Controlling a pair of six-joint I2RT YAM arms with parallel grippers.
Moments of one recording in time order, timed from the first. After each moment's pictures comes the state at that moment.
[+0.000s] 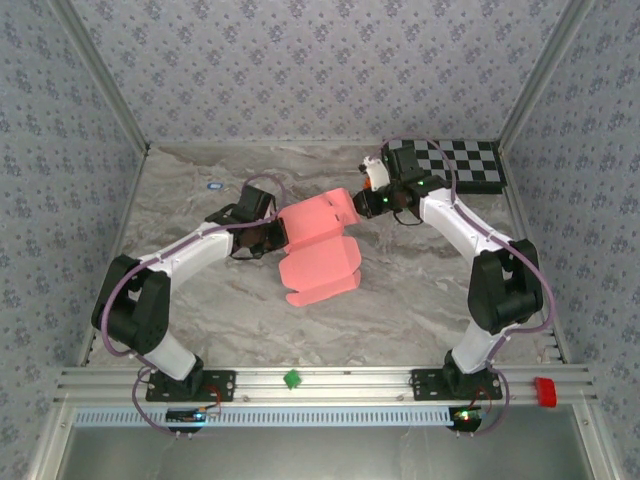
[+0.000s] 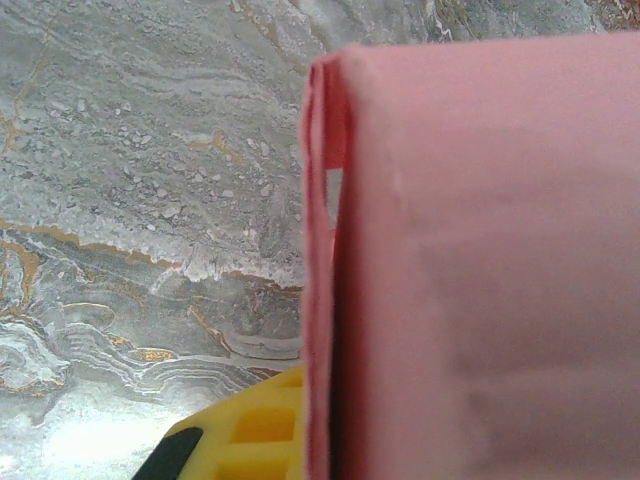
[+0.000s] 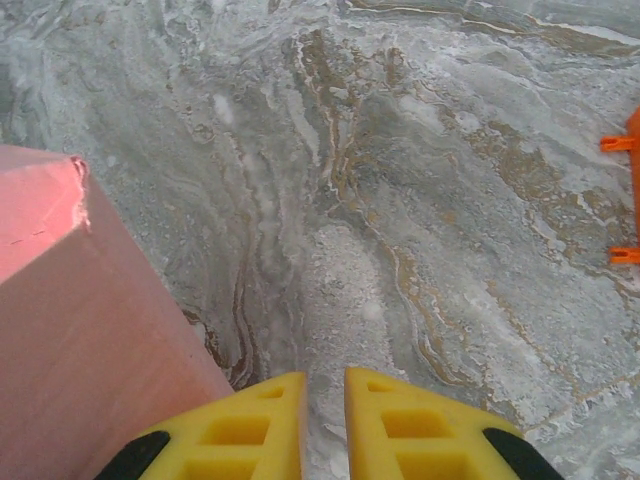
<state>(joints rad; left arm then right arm) -0.50 1.58 1.05 -0.45 0.16 -0.72 0.35 1.70 1.37 -0.54 -0.38 -0.01</state>
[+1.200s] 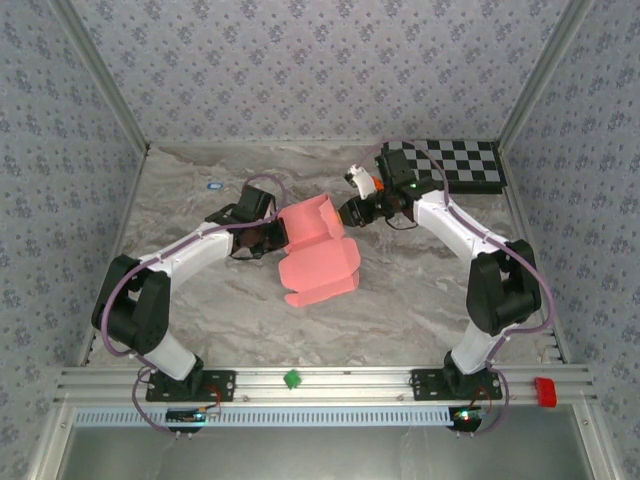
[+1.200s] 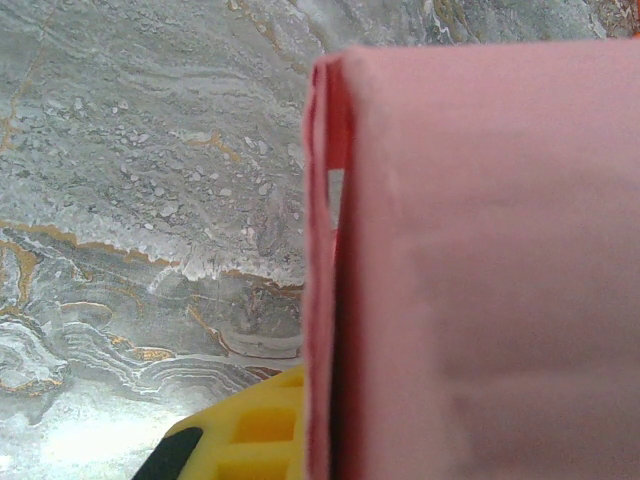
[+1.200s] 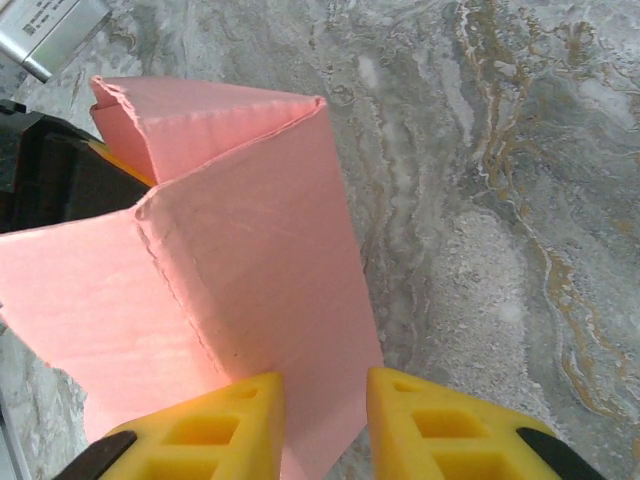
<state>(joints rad) -0.50 1.58 1.05 -0.45 0.17 -0.72 0.41 1.70 1.37 -0.58 -0.55 -0.07</state>
